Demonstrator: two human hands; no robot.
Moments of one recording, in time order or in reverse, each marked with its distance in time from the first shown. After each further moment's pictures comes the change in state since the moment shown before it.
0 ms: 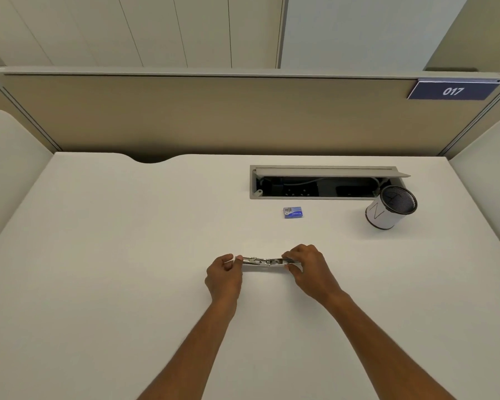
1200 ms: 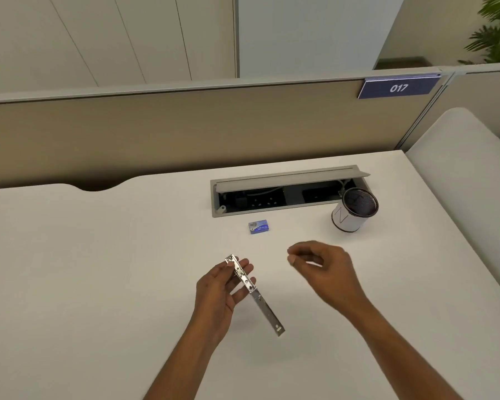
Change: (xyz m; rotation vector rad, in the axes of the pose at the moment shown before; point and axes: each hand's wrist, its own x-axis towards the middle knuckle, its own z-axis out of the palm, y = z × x) left_hand -0.035 0.053 0.038 -0.508 -0.503 -0.224; right_hand -0.024 -0.007 -0.109 0.589 0.295 0.245
